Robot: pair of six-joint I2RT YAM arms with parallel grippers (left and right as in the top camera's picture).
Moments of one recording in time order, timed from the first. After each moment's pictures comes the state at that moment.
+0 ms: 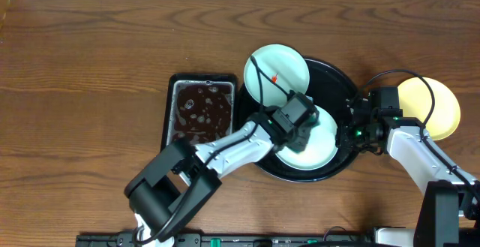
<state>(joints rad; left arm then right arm) -0.85 1.90 1.15 -0.30 0.07 -0.51 0.00 1.53 0.73 -0.52 -0.30 0.15</state>
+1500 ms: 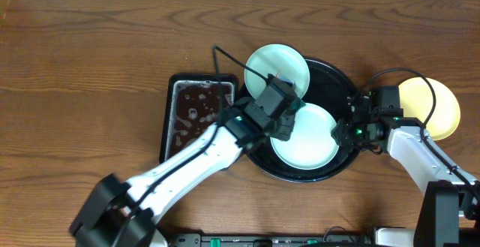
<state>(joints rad) -0.78 1.58 1.12 -0.47 0.02 -0.48 0.00 1.53 0.73 -0.48 -0.30 0.15</state>
